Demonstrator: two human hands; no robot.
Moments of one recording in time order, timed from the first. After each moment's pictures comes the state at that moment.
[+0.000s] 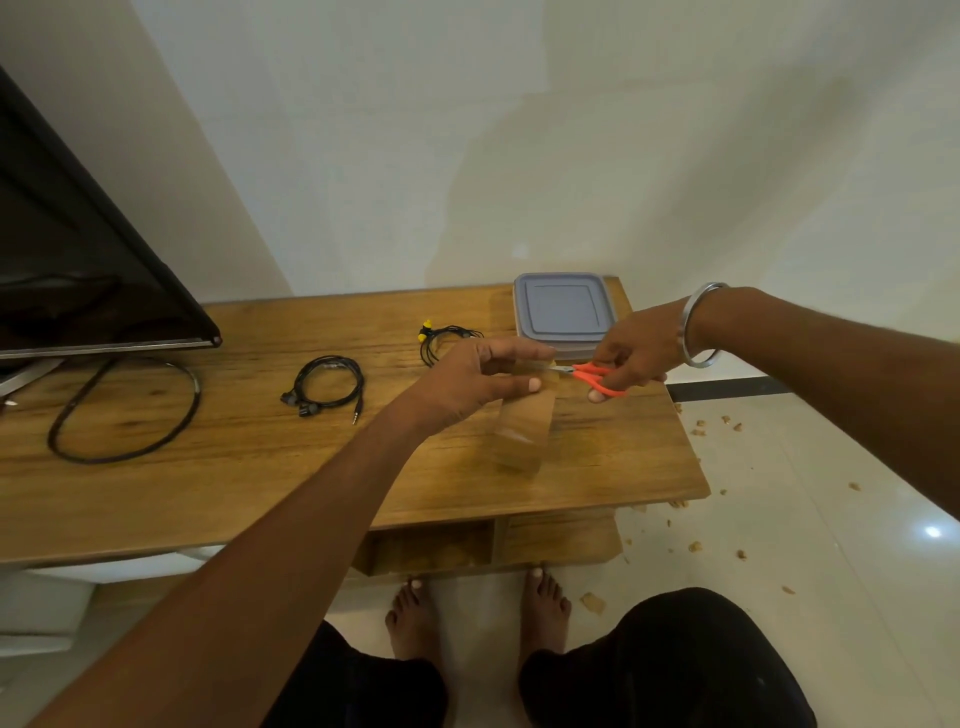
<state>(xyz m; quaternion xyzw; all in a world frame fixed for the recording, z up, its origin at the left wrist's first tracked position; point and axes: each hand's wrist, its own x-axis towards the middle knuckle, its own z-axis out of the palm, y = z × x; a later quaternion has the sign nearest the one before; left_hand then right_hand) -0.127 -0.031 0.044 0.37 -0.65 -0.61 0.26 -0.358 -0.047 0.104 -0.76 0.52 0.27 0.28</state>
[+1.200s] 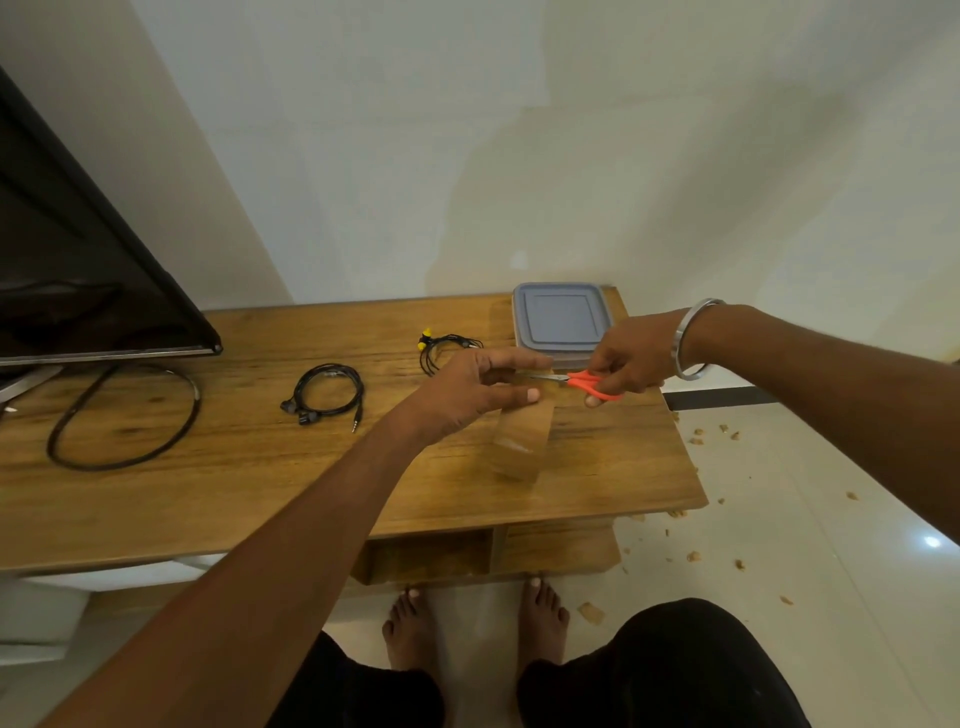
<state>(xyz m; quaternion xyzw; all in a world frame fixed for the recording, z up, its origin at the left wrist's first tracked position) -0.128 -0.031 0.046 0.37 -0.65 -0.61 0.25 -0.359 -0.048 0.102 -0.78 0.51 0.24 0.27</state>
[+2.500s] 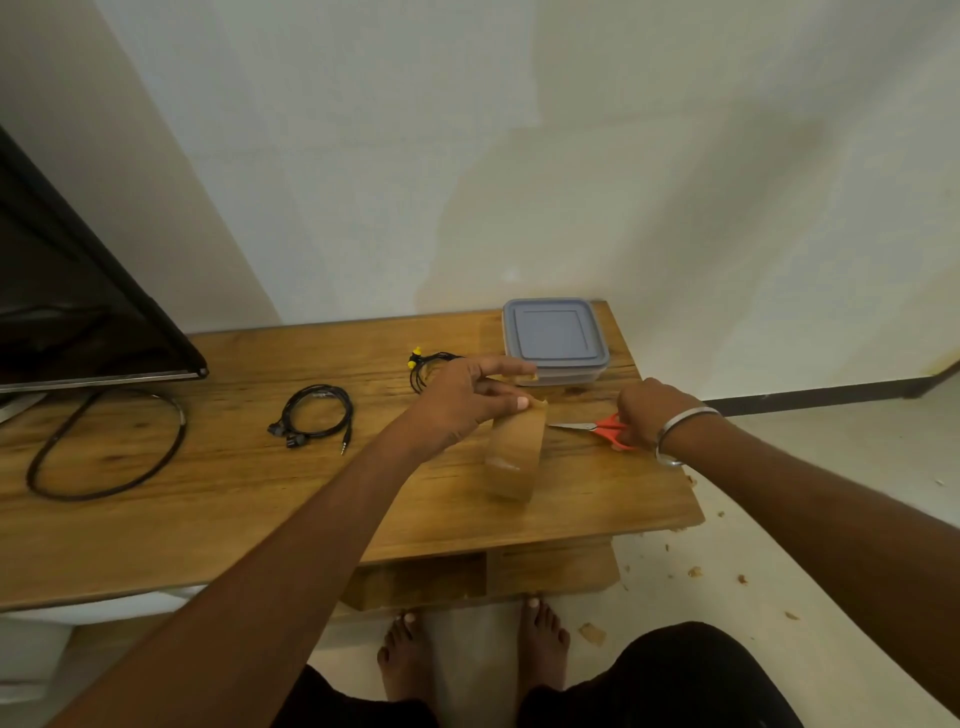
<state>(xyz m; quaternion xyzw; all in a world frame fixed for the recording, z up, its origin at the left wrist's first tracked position) -0.135 -0.034 0.049 0.42 -0.63 -0.61 0.26 -0.373 -0.021 0.029 -0.65 0.72 0.20 0.15</state>
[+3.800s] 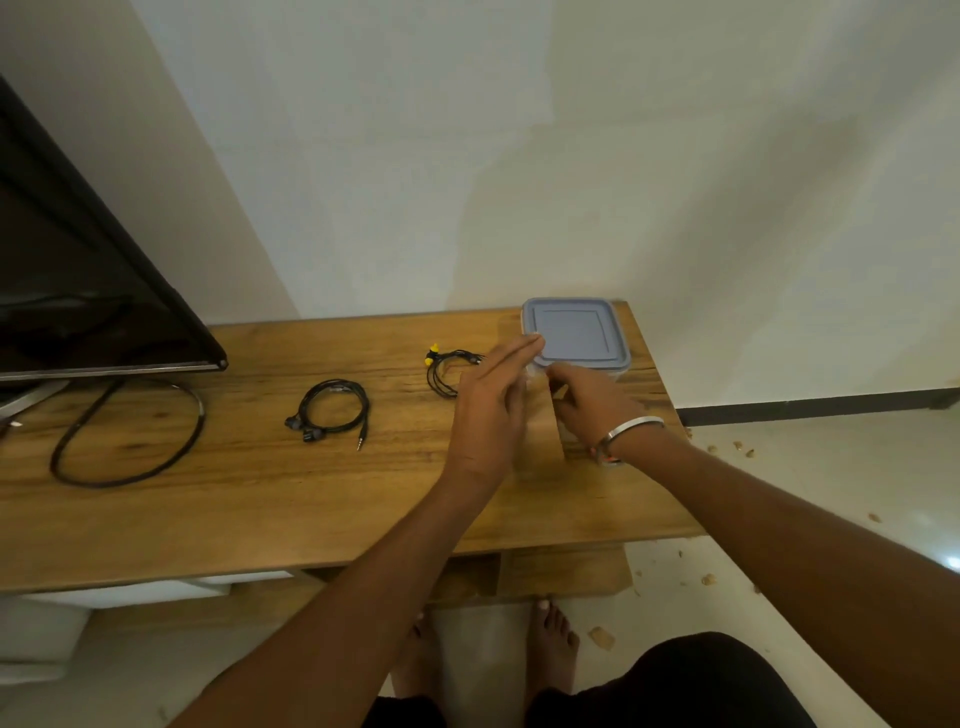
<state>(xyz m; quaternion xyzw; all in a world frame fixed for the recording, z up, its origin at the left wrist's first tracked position) -0.158 -0.013 0.022 0.44 -0.73 -0.22 0.48 -0.298 -0.015 0.045 -0.70 0.64 -0.18 0.25</state>
